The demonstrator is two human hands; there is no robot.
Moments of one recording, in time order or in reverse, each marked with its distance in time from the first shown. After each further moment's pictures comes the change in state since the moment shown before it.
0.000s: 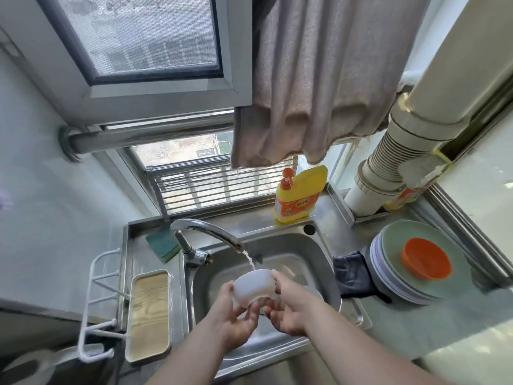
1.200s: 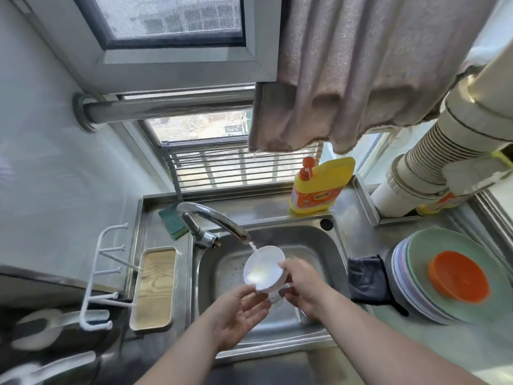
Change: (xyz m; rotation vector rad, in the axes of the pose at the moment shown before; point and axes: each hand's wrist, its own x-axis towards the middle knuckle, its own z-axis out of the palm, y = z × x) left_hand -0.003 -0.019 -0.005 0.279 -0.039 0.196; right_hand 0.023 -0.029 -0.019 -0.252 -0.011 -0.306
